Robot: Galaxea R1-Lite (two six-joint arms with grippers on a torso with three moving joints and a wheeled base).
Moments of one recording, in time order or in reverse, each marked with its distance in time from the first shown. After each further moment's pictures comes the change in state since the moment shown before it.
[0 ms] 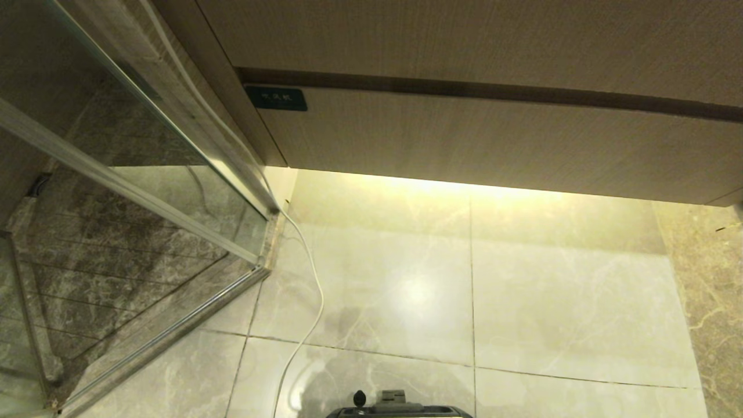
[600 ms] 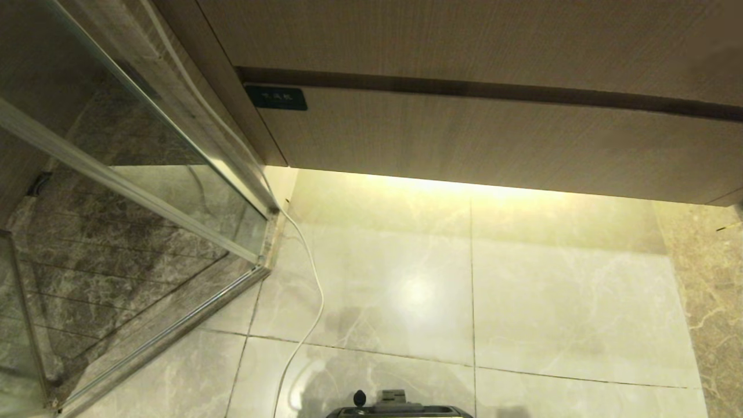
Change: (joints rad) left arm 0.000 0.000 0.000 0.001 0.000 0.000; right arm 0.057 0.661 -0.746 0.748 0.187 -0.030
